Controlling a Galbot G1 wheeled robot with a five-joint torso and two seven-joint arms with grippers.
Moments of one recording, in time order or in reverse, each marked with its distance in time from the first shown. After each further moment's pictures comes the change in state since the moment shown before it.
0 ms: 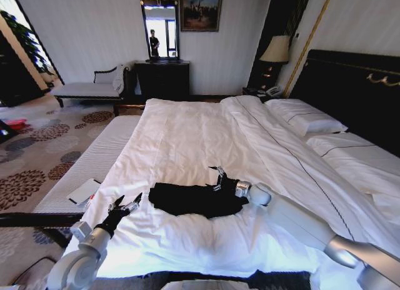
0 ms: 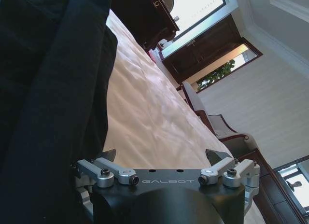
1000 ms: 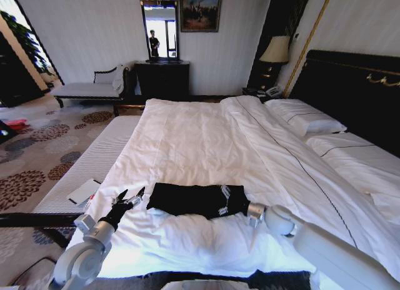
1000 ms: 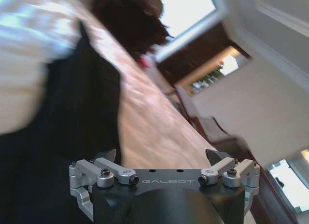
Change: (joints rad) left arm -0.070 0.001 0.047 -0.014 -0.006 0.025 -0.040; right arm -0.346 -0.151 0.276 0.327 0.046 -0.083 0.024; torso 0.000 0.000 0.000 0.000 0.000
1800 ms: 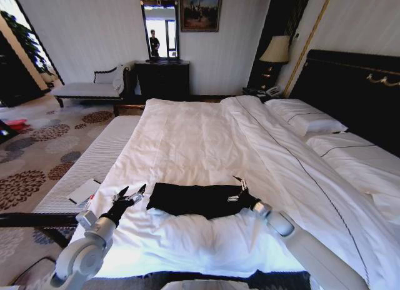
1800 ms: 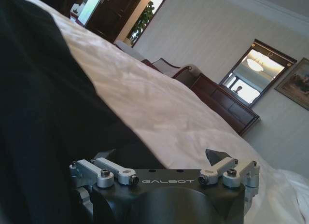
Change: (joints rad) left arm -0.018 0.027 0.004 -0.019 -0.005 0.013 -0.029; right arm -0.248 0.208 0.255 -0.216 0.105 0.030 0.053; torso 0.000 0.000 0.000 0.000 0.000
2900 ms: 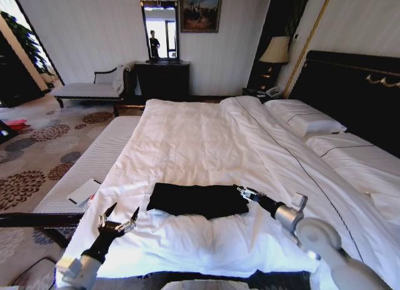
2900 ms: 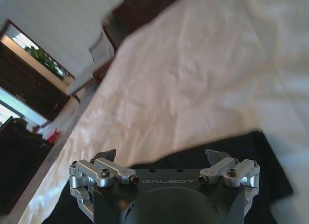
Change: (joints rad) left arm 0.467 -0.119 -0.115 -0.060 0.467 -0.397 0.172; right arm -0.282 0.013 0.477 0.521 1.506 -0.928 0.222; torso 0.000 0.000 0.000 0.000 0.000
